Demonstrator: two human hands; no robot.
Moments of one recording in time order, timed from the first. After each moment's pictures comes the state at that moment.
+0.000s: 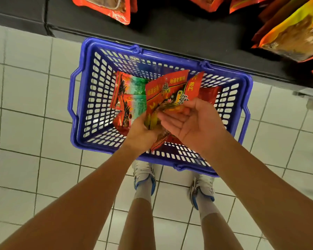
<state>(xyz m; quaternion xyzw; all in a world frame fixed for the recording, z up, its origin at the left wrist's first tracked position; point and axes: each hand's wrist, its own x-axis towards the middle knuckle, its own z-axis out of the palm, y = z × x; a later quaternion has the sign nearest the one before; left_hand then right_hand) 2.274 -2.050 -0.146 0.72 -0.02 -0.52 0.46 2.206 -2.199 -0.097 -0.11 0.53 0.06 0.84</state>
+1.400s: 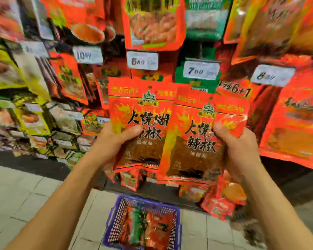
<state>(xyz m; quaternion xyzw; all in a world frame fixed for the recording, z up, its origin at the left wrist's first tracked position) 2.329 -2.117 0.663 0.60 -0.24 -0.30 0.70 2.135 -2.325 0.670 -0.57 0.27 -0.37 0.68</state>
